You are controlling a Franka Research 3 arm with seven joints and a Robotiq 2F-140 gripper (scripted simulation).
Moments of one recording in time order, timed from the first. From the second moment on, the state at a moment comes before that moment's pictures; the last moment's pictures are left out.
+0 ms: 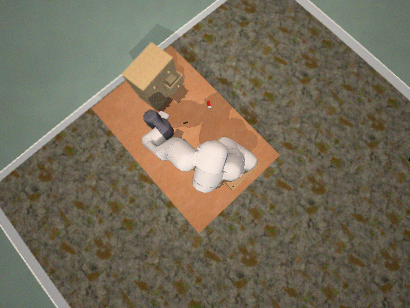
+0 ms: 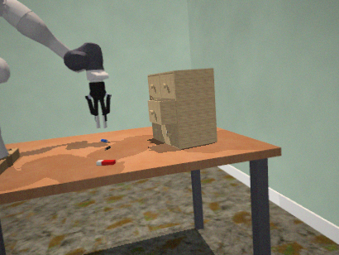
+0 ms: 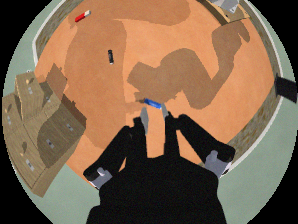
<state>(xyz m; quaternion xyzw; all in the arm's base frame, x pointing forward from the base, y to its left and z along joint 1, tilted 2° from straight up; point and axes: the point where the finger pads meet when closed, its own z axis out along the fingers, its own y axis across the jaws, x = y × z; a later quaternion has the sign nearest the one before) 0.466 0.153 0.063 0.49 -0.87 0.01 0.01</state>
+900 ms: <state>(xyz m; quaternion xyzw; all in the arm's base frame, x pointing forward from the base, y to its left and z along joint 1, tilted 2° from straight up) 0.466 0.152 0.064 0.55 -0.84 0.01 0.01</state>
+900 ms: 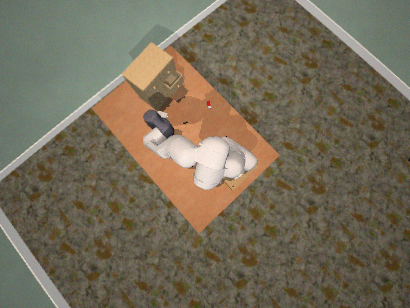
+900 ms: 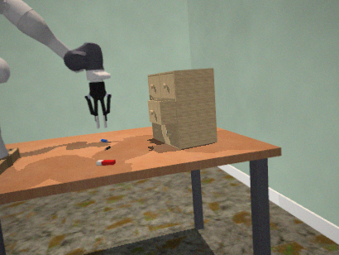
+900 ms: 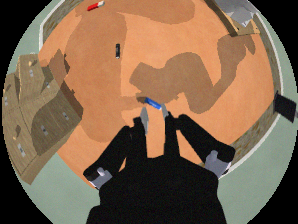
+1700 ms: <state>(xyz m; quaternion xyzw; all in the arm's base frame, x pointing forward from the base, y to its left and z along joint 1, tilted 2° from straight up) 0.467 0.152 0.064 0.60 -0.80 0.01 0.01</state>
